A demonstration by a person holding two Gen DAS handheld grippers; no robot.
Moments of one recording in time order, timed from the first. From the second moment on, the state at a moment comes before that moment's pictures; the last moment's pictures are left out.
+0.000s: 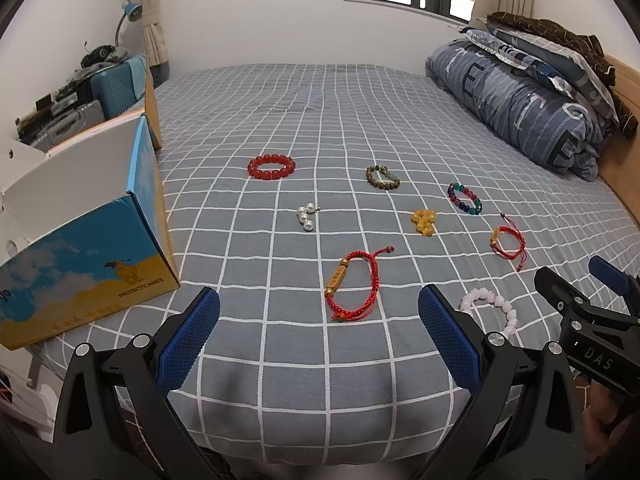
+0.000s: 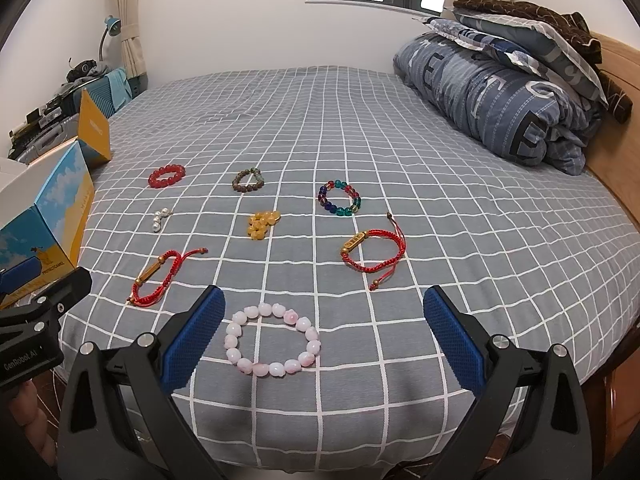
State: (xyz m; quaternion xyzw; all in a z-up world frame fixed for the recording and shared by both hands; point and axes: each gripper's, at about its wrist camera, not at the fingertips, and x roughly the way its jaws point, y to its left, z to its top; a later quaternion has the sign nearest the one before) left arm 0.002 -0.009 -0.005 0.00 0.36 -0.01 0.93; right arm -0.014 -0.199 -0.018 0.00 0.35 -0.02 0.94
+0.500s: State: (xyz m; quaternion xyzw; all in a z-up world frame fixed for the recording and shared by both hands) left arm 0.001 -0.009 -0.006 0.00 0.36 -0.01 0.93; right arm -0.014 -0.197 -0.019 0.00 0.35 -0.02 0.94
